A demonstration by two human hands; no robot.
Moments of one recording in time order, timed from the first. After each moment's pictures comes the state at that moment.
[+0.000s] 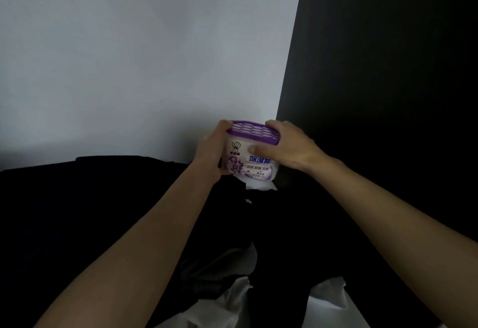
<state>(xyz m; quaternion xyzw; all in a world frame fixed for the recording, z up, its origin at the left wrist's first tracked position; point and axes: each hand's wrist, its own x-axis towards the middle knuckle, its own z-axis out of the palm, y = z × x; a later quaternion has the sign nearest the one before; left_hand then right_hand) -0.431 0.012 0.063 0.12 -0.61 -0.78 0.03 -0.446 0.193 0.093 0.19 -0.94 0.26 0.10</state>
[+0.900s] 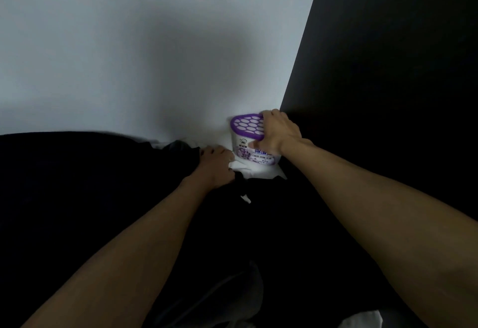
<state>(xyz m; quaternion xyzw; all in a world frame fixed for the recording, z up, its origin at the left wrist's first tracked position) -0.565 0.001 -0.102 -0.10 -0.98 -0.17 0.03 -0.600 0.166 -0.008 0.09 -0.99 0.06 0.06</state>
